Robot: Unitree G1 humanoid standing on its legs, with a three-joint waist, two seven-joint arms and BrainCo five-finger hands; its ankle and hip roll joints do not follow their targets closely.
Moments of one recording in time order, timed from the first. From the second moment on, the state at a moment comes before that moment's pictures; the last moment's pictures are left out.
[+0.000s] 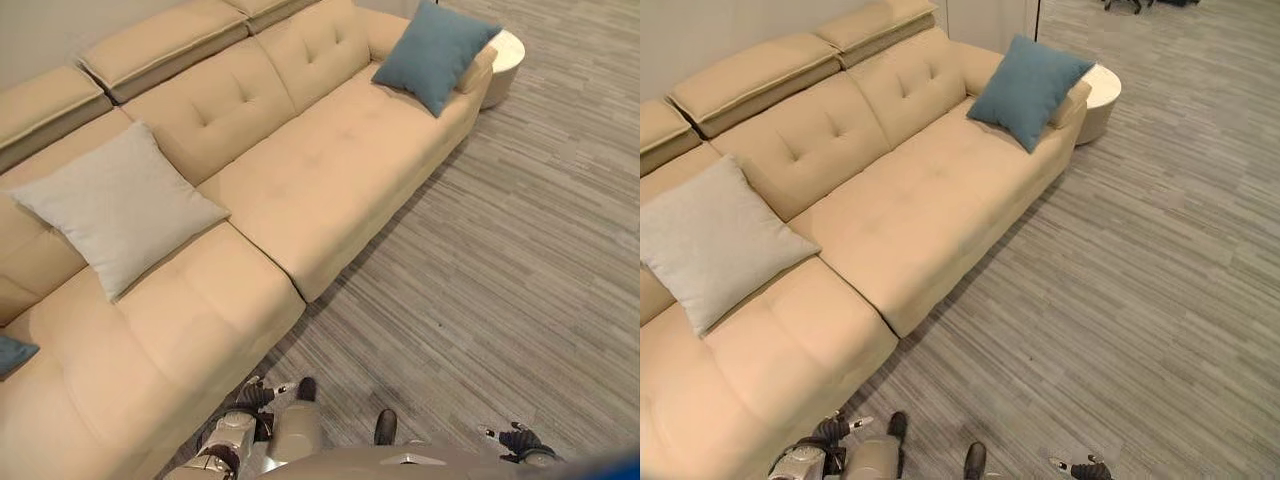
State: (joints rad) left arm -0.10 0.16 -0.04 1.20 -0.07 -0.04 0.08; right arm -0.04 -0.26 -0.04 1.28 0.02 -0.02 -0.15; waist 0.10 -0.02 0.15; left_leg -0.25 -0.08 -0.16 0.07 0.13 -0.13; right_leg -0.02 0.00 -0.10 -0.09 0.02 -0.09
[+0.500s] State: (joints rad) left arm -0.13 0.18 -0.04 1.20 -0.06 -0.03 0.07; right arm -0.09 -0.27 0.04 1.32 0.02 -0.01 -0.12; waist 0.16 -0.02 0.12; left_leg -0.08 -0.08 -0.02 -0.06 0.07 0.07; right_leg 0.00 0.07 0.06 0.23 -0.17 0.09
